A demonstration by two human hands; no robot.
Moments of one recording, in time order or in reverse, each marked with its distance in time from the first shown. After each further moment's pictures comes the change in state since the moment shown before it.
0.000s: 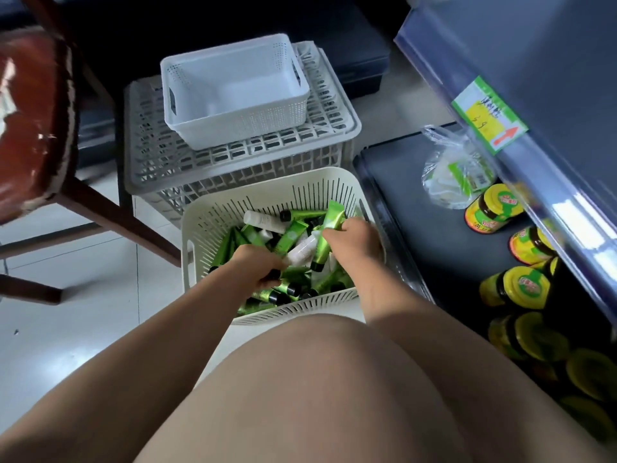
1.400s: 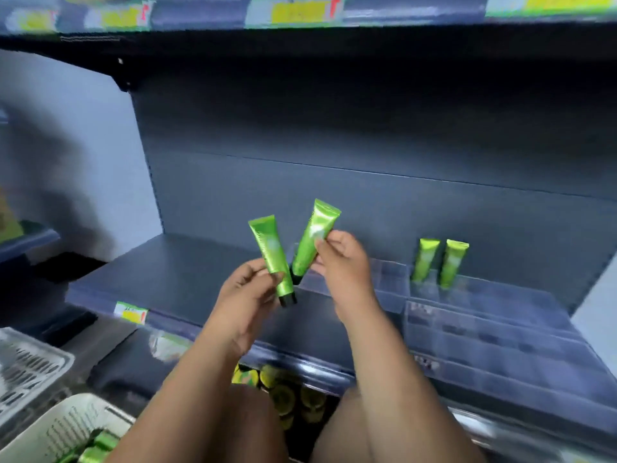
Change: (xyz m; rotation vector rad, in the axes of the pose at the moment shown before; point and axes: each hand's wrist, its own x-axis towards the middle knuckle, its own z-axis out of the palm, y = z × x) left_hand -0.480 0.051 0.189 -0.194 -1.210 0.883; right_hand -0.361 0.045 -0.425 0.925 0.988 -0.361
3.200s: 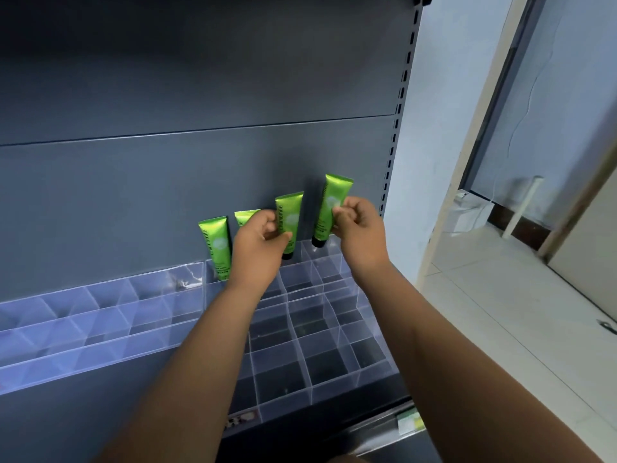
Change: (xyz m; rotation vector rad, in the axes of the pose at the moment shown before) left_hand 0.146 -0.211 0.342 0.525 -0.459 0.285; right_hand 0.090 0.008 -0.384 -0.311 0.619 -0.204
